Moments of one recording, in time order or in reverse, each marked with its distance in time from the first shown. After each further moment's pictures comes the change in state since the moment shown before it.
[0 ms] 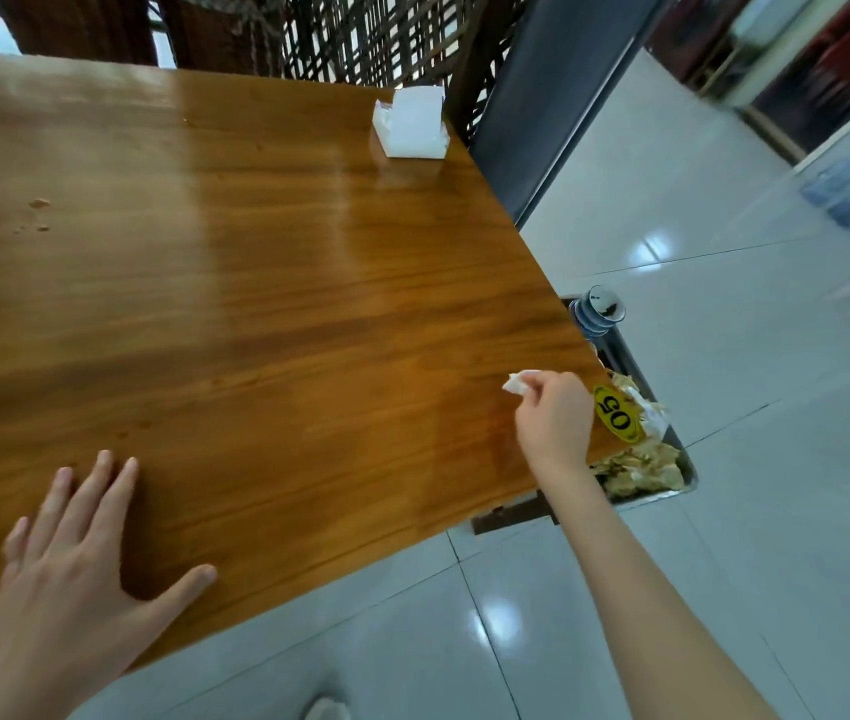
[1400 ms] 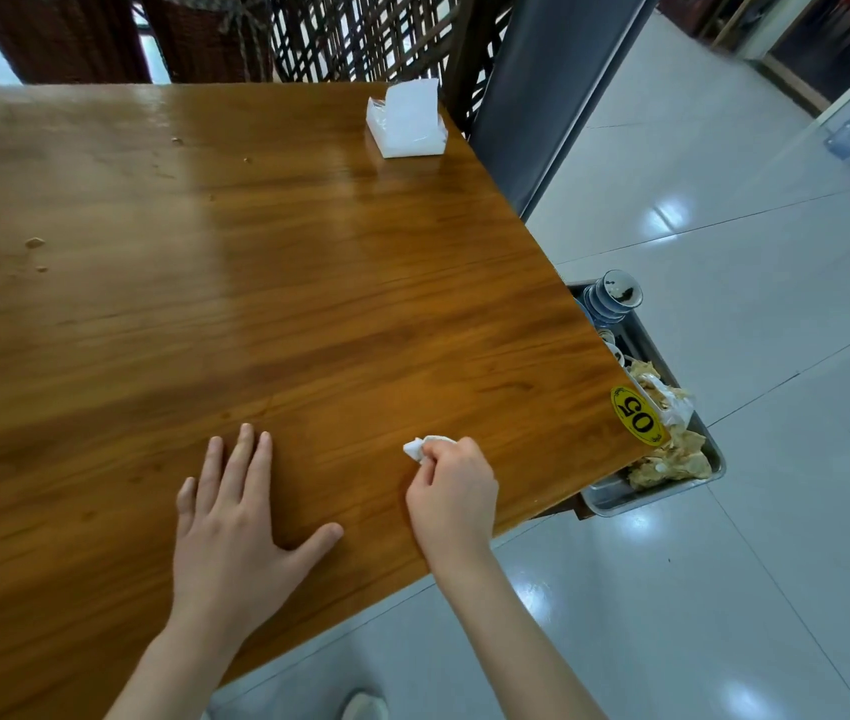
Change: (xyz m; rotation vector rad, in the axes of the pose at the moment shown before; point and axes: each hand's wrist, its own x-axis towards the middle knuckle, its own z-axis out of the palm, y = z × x) left_hand 0.038 0.088 -0.003 -0.019 0.080 0.098; right_hand -0.086 -0.065 0.047 0.120 -0.129 -0.057
